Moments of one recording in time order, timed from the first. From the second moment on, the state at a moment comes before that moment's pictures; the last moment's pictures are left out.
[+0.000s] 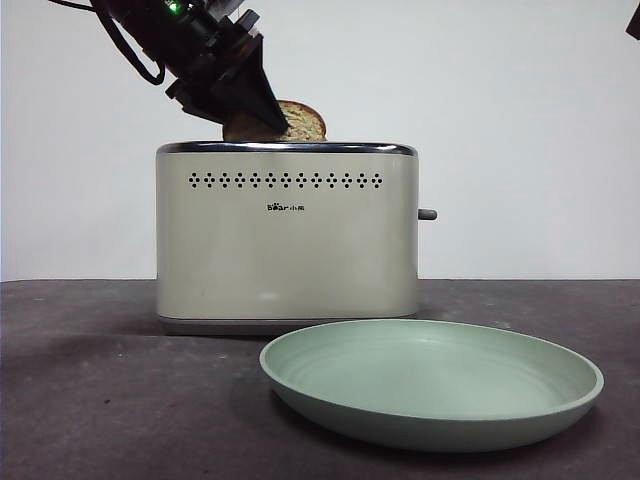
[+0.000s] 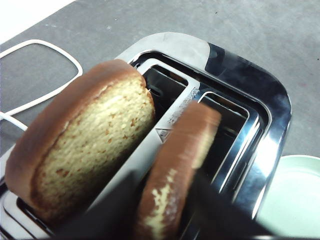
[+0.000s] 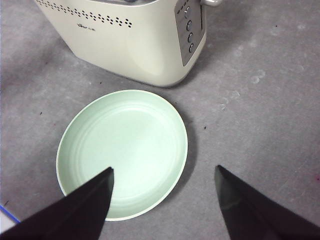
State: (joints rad) left arm -0.39 1.69 1.47 -0.44 0.44 0.35; right arm 0.18 0.71 0.86 -0.85 -0.39 -0.05
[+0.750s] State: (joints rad) left arm -0.39 1.56 1.59 -0.49 0.44 0.32; right arm 0.18 0.72 0.86 -0.85 -0.39 -0.05
